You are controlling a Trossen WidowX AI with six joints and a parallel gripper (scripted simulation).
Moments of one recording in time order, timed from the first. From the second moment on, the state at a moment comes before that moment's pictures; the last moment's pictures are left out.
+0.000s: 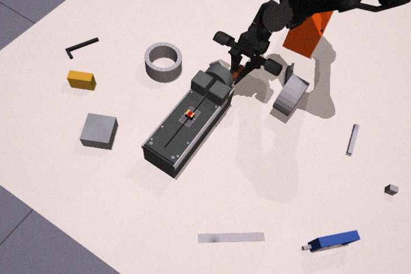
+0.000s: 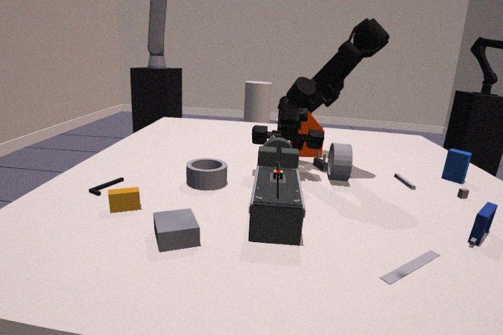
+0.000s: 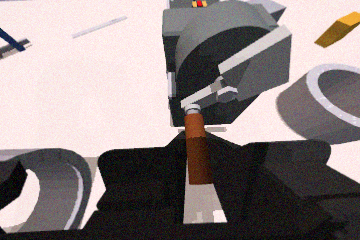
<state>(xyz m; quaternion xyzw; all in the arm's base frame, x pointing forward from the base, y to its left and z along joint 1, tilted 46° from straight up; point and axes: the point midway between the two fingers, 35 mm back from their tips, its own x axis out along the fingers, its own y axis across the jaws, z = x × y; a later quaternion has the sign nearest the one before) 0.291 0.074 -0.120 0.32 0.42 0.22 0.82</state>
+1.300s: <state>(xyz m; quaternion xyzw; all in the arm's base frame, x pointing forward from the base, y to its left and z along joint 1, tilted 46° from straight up) 0.294 0.063 -0.100 0.32 0.42 0.23 0.82</state>
